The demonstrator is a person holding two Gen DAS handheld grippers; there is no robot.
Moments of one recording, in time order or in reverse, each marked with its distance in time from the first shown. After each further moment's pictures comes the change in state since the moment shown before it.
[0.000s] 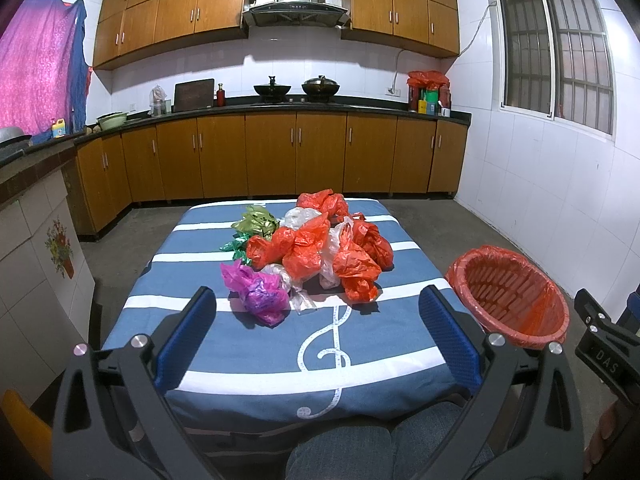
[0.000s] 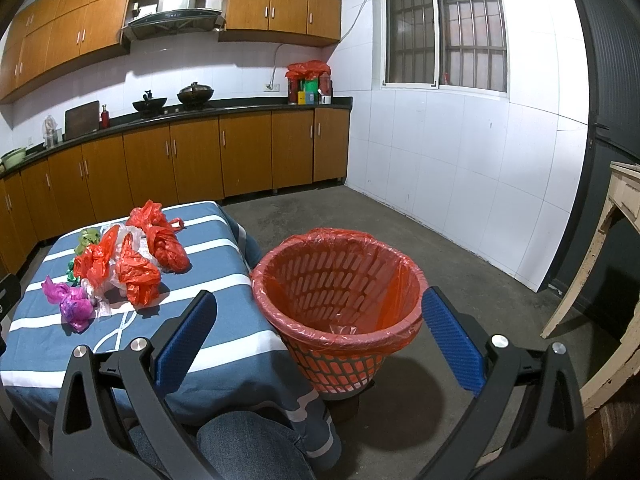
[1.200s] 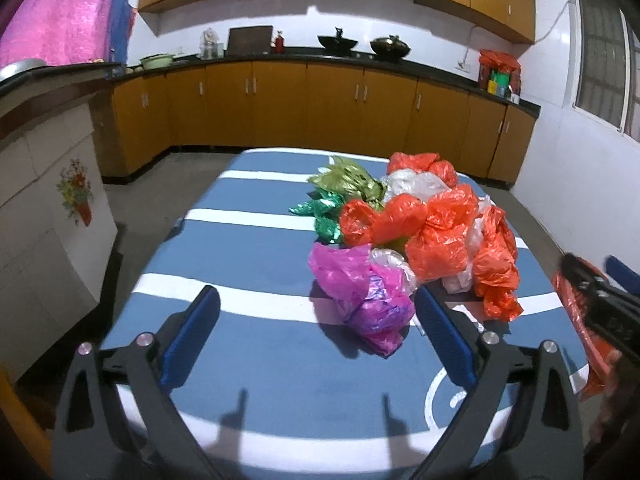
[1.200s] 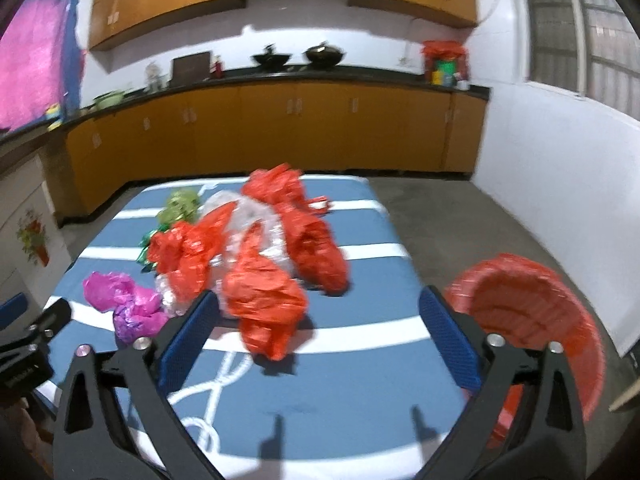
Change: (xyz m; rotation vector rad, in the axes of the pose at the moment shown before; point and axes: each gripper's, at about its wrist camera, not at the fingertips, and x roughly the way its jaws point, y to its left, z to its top) left arm 0.138 0.108 -0.010 -0.157 0.165 0.131; right arm 0.133 0.177 0.014 -0.241 0.137 0.440
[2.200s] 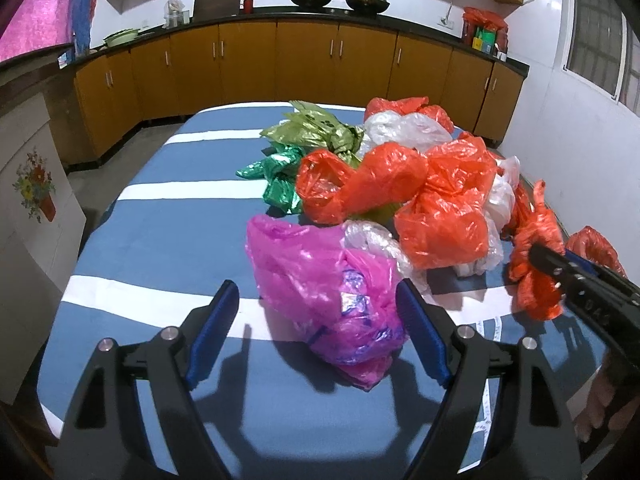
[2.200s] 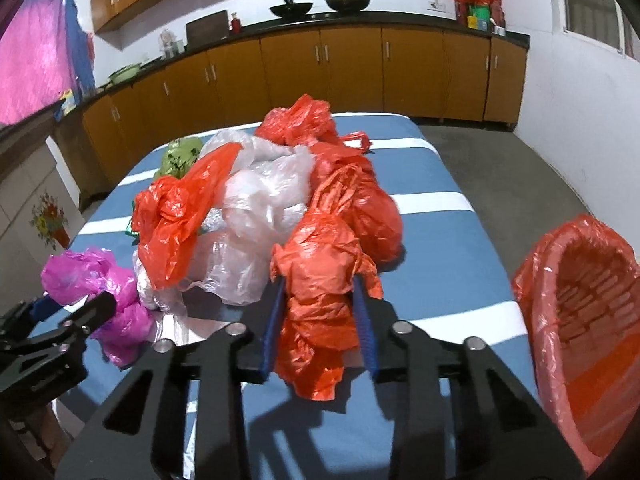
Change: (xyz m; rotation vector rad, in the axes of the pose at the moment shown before) left arm 0.081 -0.027 -0.001 0.053 0.155 -0.060; right arm 0.068 -0.020 -0.012 0.068 0.147 0.106
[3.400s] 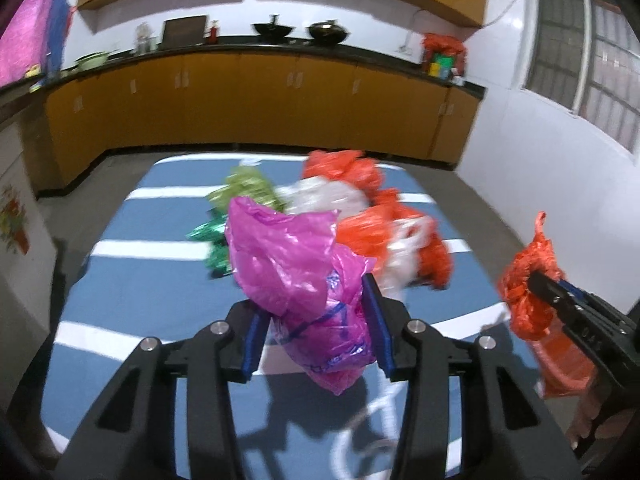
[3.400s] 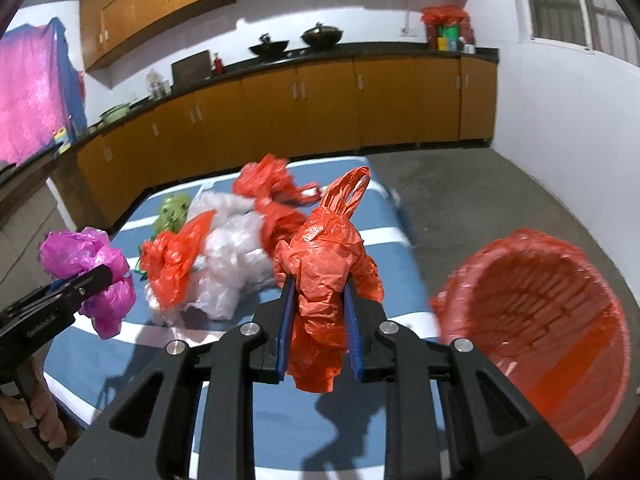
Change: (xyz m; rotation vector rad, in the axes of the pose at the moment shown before) left arm -0.055 -0.043 0.037 0.045 -0.110 -0.169; right arm -0.077 -0.049 0.010 0.063 -0.130 -0.054
